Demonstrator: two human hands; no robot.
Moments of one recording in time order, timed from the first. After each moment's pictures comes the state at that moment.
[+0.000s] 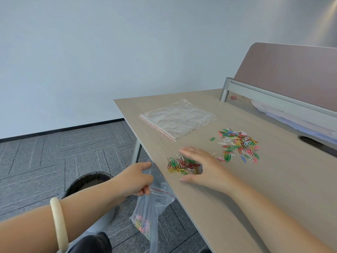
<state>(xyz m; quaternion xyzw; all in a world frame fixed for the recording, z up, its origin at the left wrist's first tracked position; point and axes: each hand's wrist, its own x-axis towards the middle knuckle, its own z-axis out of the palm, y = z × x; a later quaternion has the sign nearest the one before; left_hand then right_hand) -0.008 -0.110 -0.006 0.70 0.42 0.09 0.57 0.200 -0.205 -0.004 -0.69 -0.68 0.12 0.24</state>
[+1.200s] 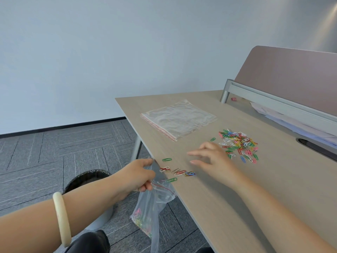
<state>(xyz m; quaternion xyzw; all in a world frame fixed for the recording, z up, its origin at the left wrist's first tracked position) -0.008 -0.108 -0.006 0.68 0.41 0.10 0.60 0.211 -0.208 0.007 -0.70 -0.65 0.05 0.30</state>
